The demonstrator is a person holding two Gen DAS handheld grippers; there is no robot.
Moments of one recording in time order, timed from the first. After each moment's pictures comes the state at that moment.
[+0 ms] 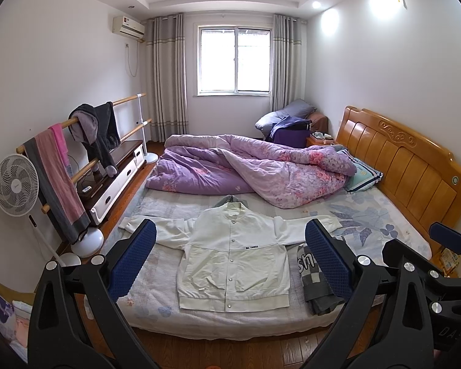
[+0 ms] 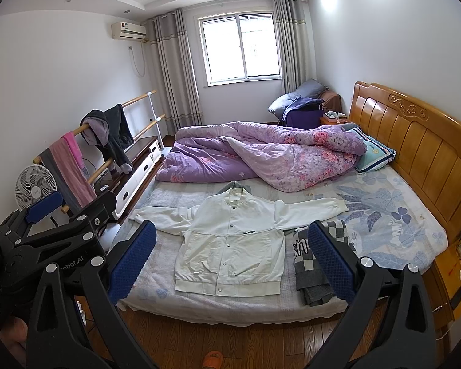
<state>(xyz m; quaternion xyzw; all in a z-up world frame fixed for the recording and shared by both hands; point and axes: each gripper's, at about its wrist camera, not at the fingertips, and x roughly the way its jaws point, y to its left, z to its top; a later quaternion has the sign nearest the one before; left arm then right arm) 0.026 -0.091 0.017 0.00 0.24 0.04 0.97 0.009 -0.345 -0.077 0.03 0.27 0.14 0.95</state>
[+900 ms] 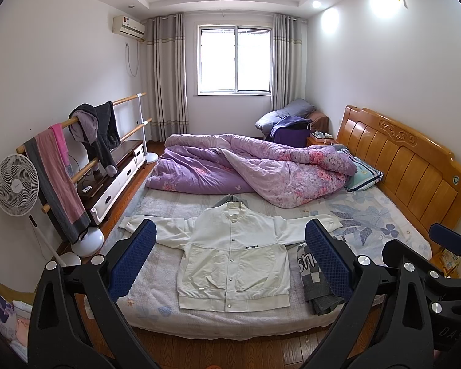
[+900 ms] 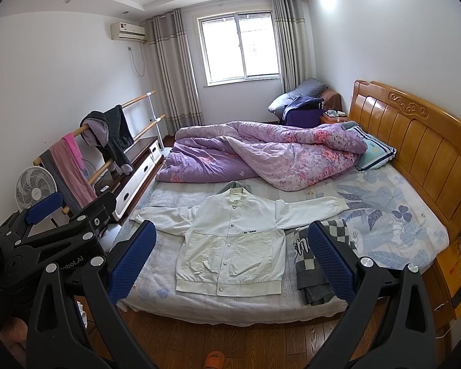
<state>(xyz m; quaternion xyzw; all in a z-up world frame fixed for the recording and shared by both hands) 0.027 -0.089 0.018 0.00 0.24 0.04 0.97 0.011 -0.347 -0.075 0.04 0.27 0.14 0.95</state>
